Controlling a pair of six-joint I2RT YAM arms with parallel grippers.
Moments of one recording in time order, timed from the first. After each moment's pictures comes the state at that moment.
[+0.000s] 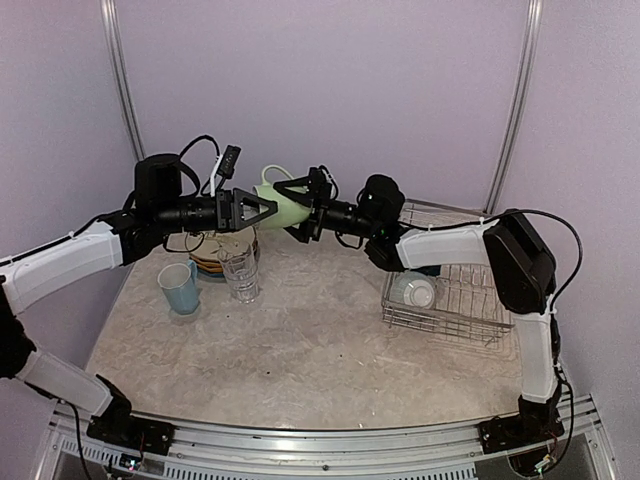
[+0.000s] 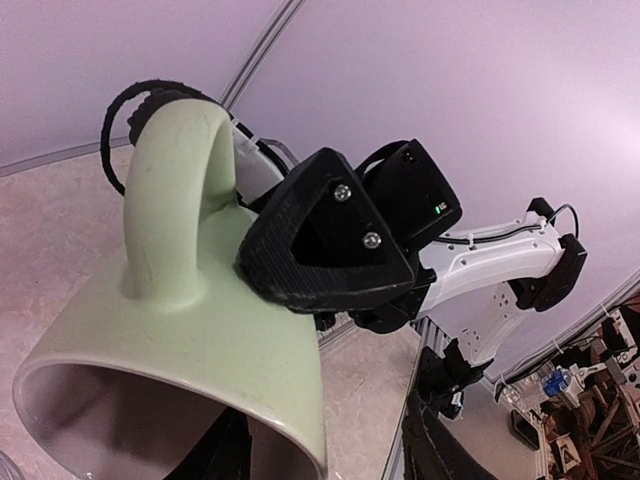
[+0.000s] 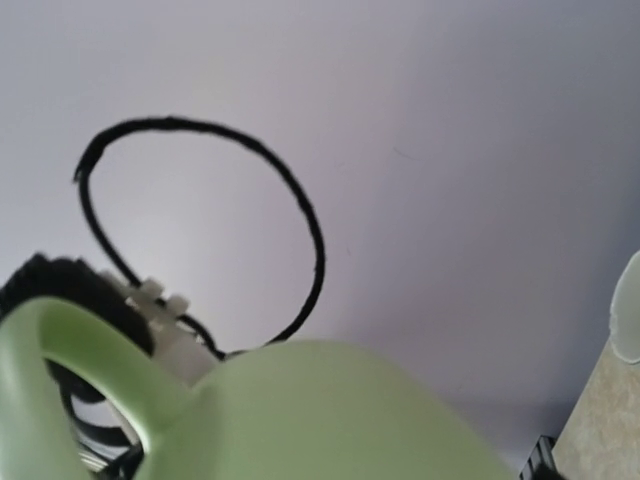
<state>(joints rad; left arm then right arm) -0.52 1.35 1.08 0.08 0.71 -0.49 0.76 2.14 1.54 0.93 -0.70 1.54</state>
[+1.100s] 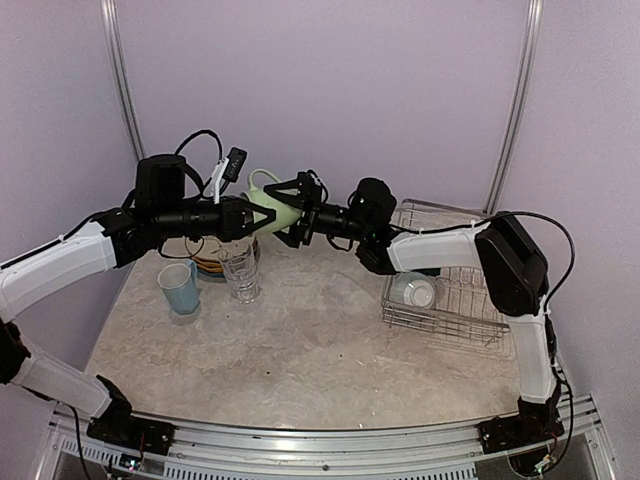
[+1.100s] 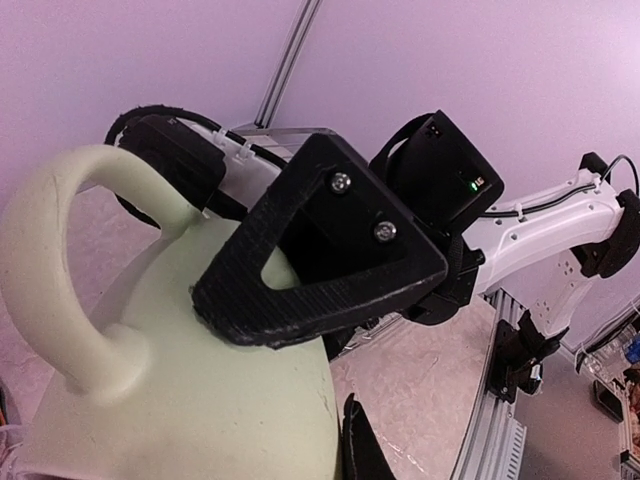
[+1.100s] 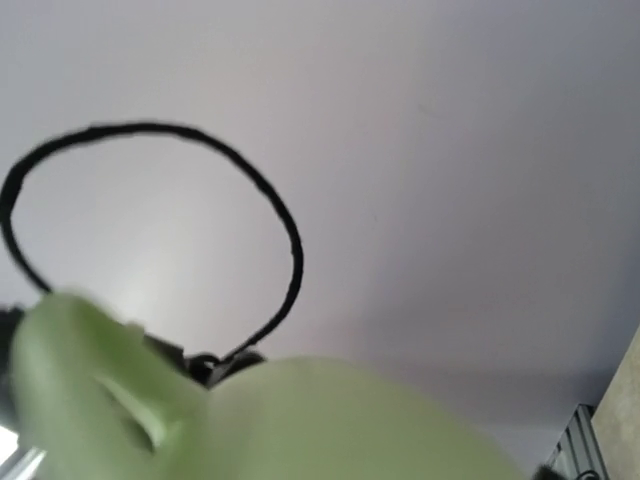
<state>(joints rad) -0.58 1.32 1.12 -0.08 0.51 -0.27 0.78 2.18 1.59 0.96 -0.72 1.62</state>
